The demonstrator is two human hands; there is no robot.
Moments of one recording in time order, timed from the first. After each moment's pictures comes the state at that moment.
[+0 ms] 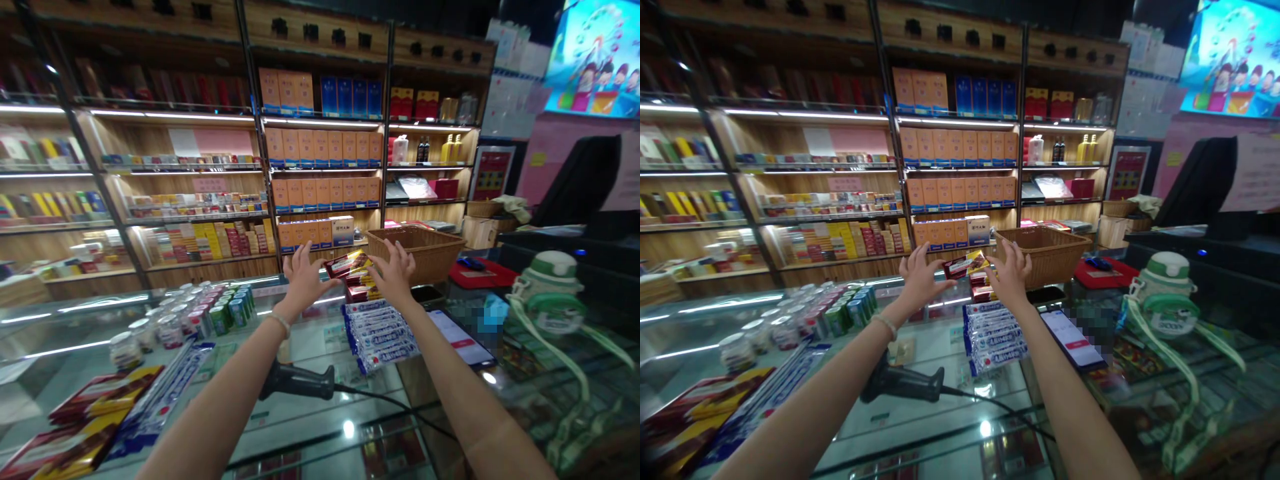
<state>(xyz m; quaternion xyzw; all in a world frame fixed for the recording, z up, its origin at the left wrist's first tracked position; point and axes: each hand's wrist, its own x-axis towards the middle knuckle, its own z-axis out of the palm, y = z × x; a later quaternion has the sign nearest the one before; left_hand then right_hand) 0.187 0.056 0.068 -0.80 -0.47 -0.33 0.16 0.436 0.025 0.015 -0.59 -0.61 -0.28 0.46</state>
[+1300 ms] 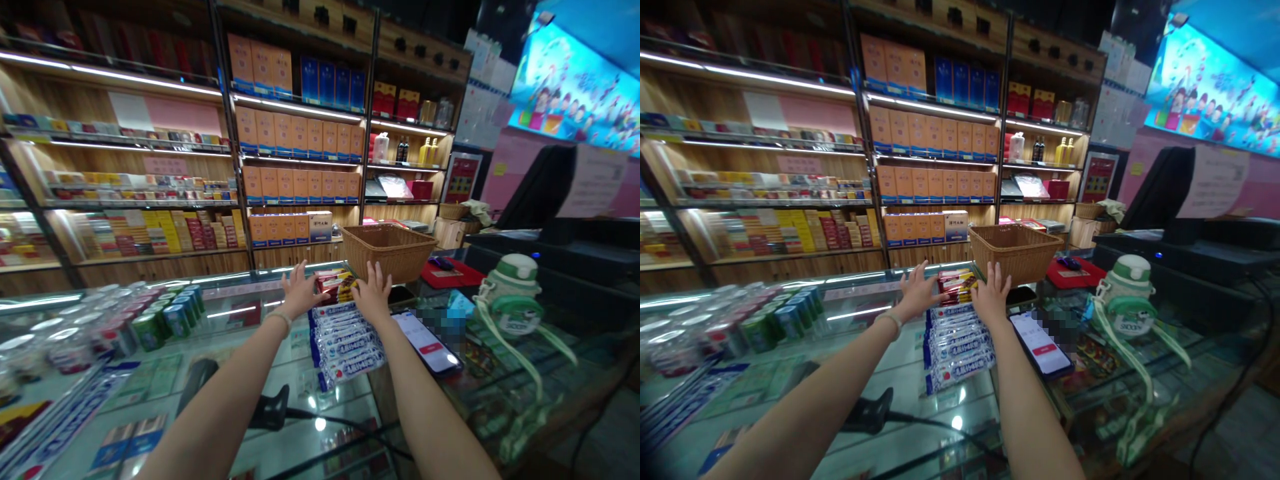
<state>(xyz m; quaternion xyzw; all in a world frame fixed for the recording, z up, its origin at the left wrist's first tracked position) 0.264 0.119 -0.007 -0.84 -0.50 -0.22 0.06 0.466 0.040 -0.043 -0.72 -0.60 -0.17 0.30</state>
